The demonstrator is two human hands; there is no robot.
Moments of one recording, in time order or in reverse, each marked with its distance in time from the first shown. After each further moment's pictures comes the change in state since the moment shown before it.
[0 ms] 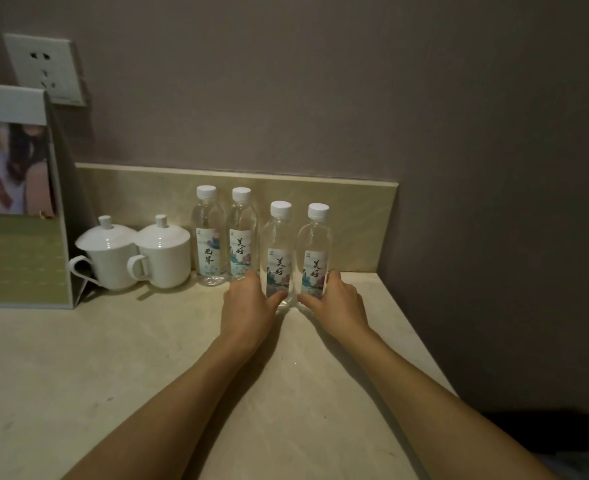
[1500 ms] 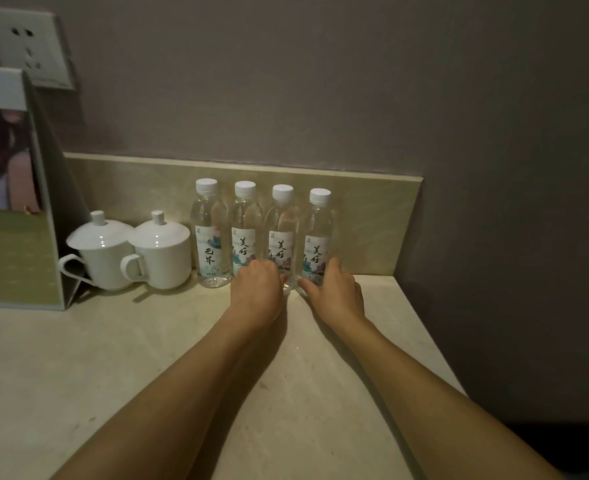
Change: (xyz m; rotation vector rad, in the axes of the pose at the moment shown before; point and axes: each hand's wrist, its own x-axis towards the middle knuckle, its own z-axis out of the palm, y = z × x) left_hand 0.056 0.007 0.021 0.467 -0.146 0.074; right_hand 0.042 -0.010 0.020 -0.017 0.013 -0.009
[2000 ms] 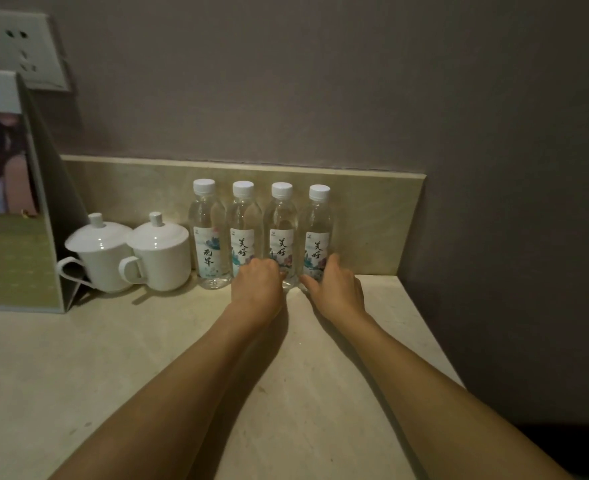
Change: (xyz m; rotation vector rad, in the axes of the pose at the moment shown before) left_hand 0.008 0.001 0.005 0.031 0.003 0.003; right_hand 0.013 0.000 0.003 -0.008 -0.011 0.012
